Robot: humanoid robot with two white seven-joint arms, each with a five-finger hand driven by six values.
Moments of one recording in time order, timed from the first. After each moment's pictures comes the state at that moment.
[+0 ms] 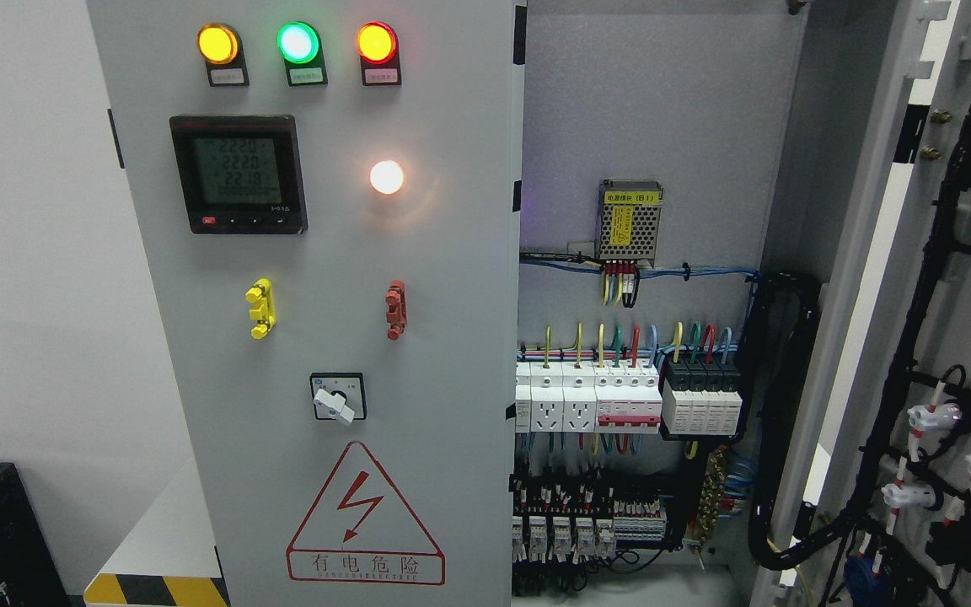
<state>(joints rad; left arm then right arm) 0.07 -0.07 0.19 -0.03 -0.25 -0.17 -0.21 -0.06 0.11 0.04 -0.34 -0.09 -0.06 -0.18</state>
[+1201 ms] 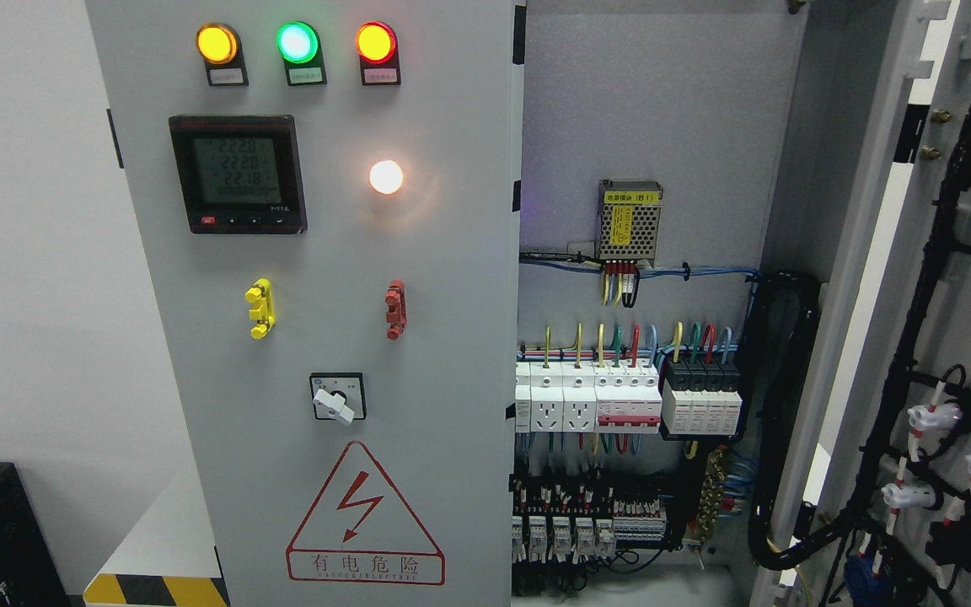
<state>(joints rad) 0.06 -0.09 0.14 0.00 -0.25 -0.17 -0.22 0.28 0.07 0.04 -1.58 -0.10 -0.06 -0.19</state>
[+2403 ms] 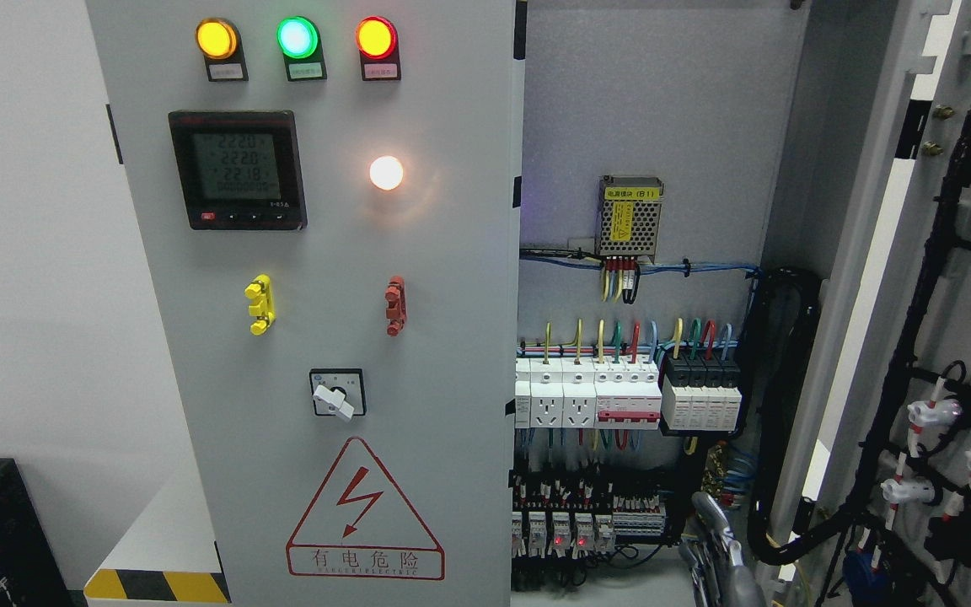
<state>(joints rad) 0.06 -0.10 0.14 0.00 -0.25 -0.18 -0.22 -0.02 0.08 0.24 -2.01 -0.10 -0.01 -0.19</state>
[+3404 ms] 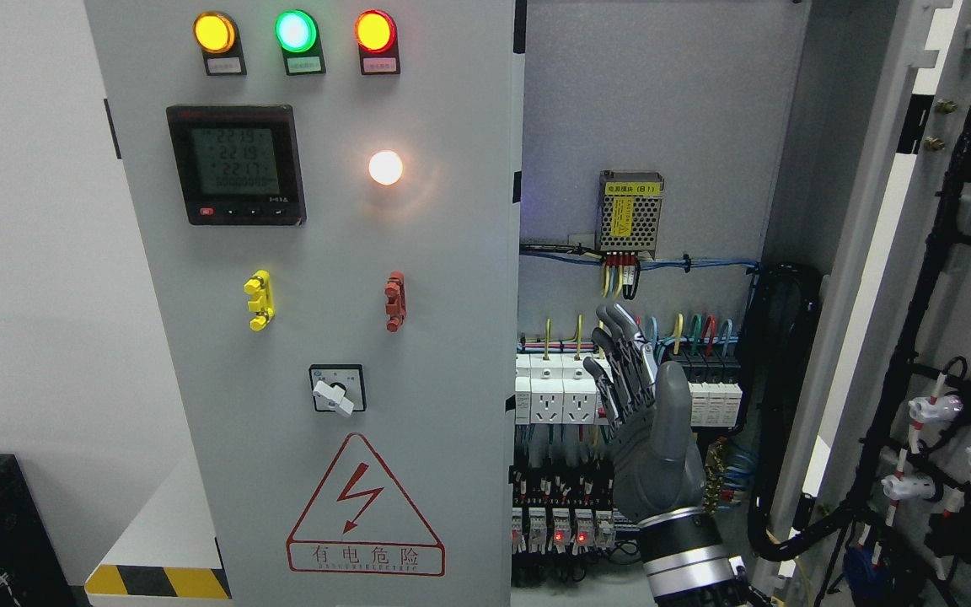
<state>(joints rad) 0.06 -0.10 0.14 0.00 -0.25 -0.17 -0.22 -0.45 0.11 0.20 -1.79 -0.27 0.07 -0.02</state>
